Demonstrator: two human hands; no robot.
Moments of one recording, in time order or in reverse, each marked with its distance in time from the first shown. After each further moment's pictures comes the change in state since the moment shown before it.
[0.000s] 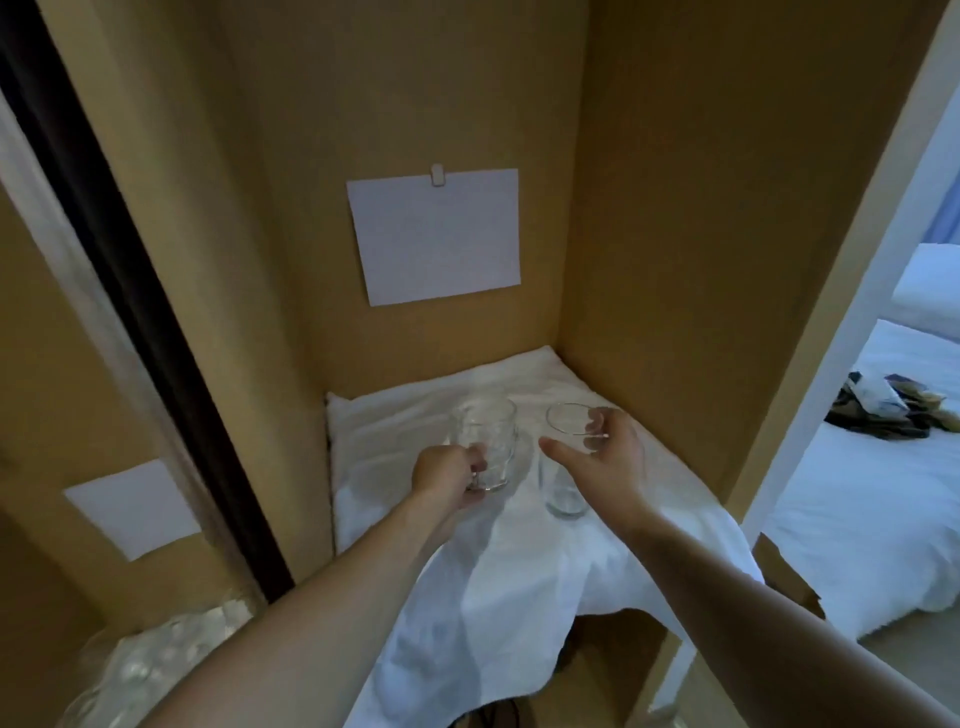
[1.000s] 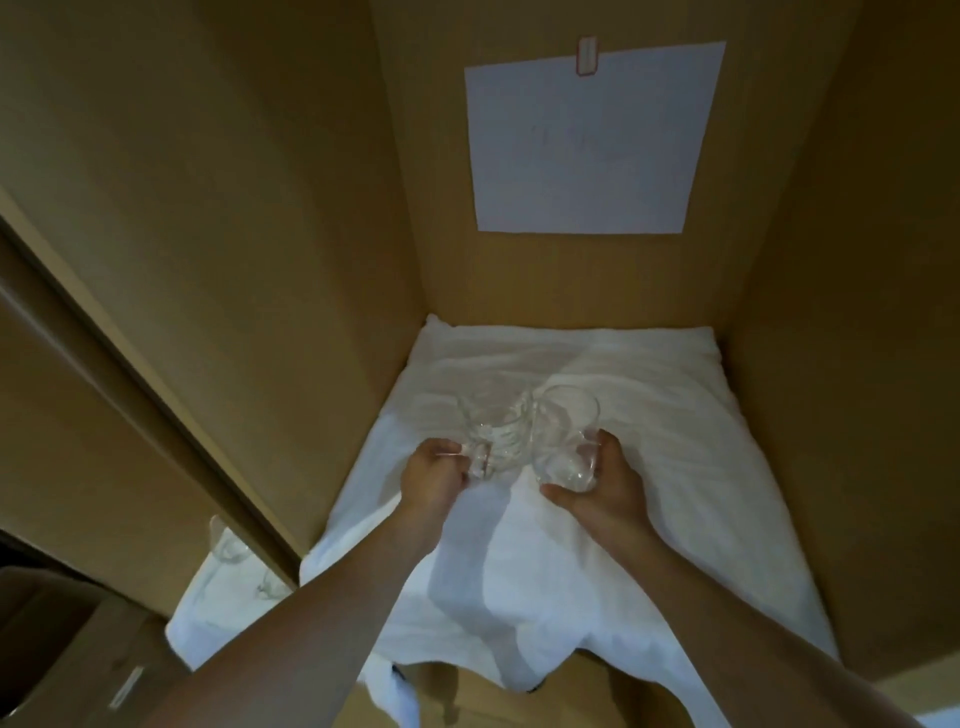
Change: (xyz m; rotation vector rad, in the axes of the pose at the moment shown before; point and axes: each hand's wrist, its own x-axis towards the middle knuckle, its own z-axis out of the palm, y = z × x) left_hand 0.044 -0.056 0.013 -0.135 0.593 -0.028; right_hand 0.097 0.104 0.095 0.107 -0.744 -0.038
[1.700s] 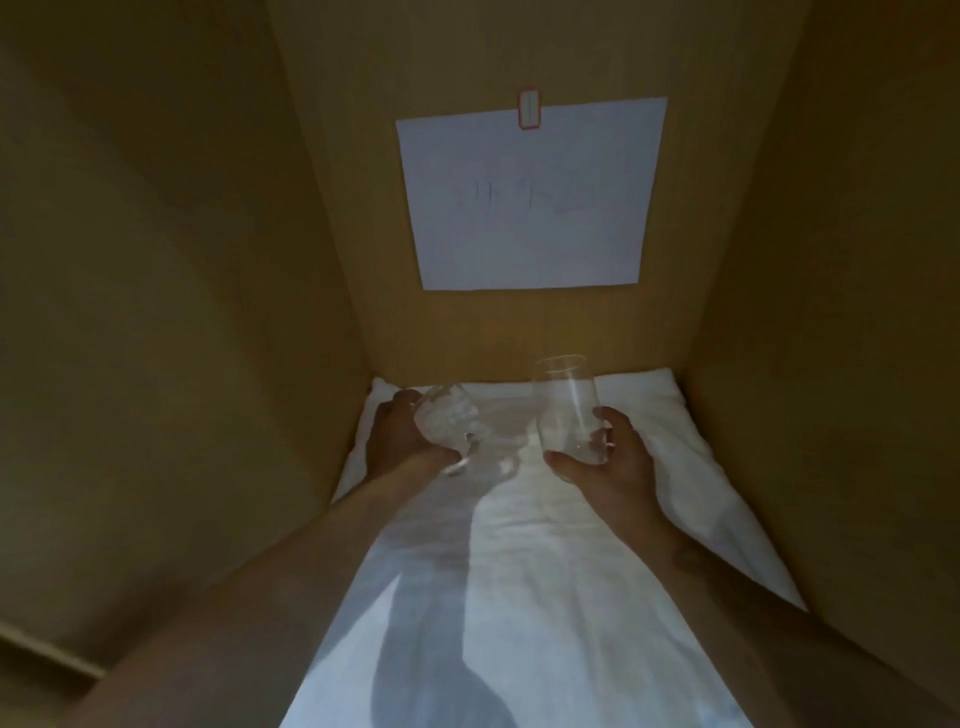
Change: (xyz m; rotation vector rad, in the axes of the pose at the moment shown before) left_hand 0.120 0.097 0.041 0.628 -0.035 0.529; right_hand 0.097 -0.044 -0.027 0.077 0.276 -0.008
